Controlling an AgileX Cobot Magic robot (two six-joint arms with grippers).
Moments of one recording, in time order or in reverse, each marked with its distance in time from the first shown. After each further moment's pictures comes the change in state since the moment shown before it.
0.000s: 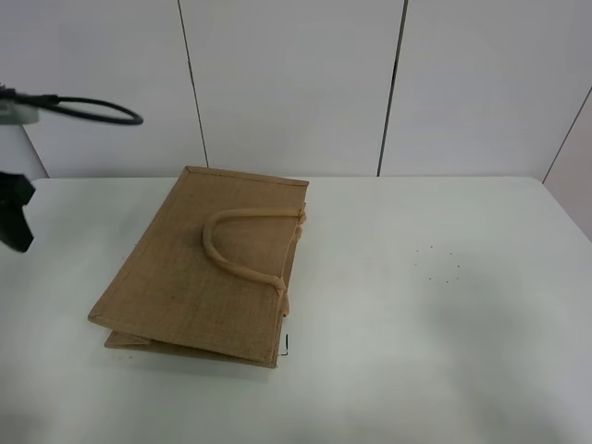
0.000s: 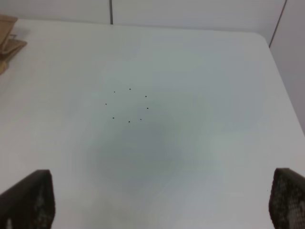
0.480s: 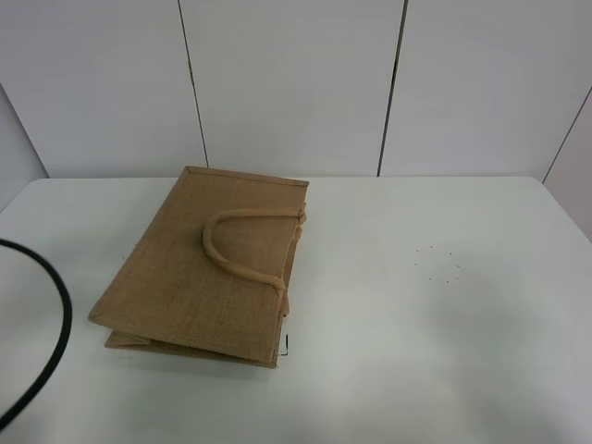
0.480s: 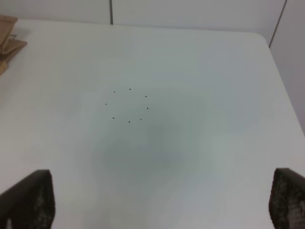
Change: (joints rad) left arm 0.000 -0.638 0.520 0.000 -0.114 0.012; right arm 0.000 0.000 0.000 0.000 0.000 0.000
